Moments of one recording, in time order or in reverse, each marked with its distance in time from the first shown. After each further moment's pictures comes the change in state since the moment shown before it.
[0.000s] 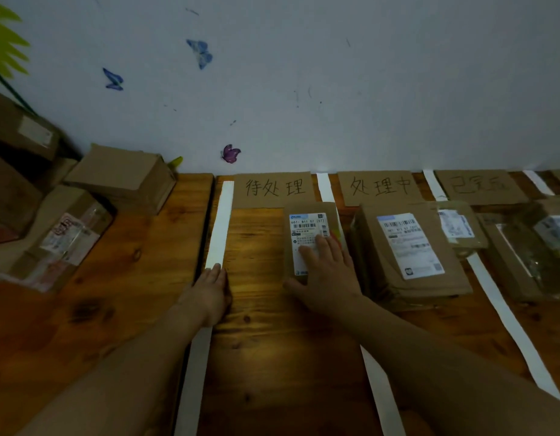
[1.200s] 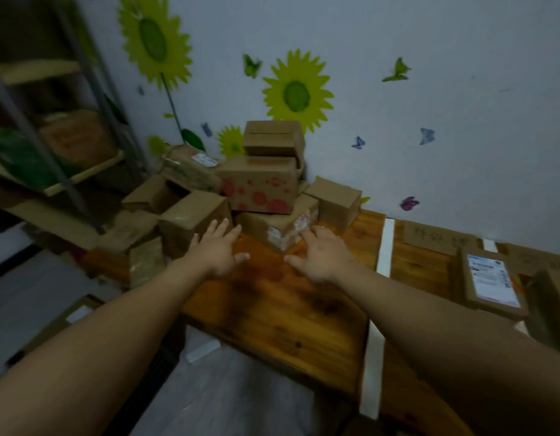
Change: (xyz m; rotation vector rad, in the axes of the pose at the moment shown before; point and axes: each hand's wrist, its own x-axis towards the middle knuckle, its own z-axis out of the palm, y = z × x) left_hand -0.311 -0.287 -0.058 -0.223 0.361 -0.414; right_hand -0.088 -0.385 -0.048 -0.042 -0.058 -0.495
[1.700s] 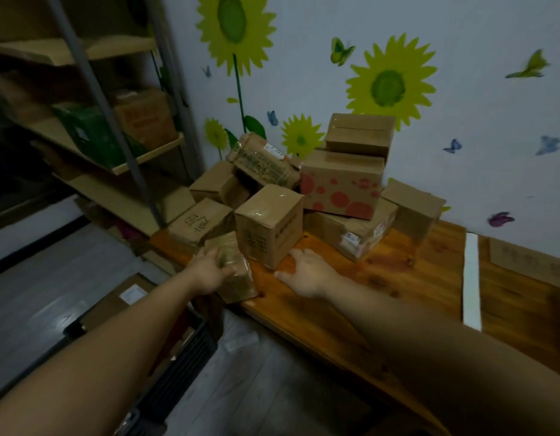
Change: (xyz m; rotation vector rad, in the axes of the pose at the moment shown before) left_hand -0.013 -0.196 0.016 -0.475 -0.055 -0.299; right_hand 0.078 -0.181 0.071 0.219 -0.253 -0.049
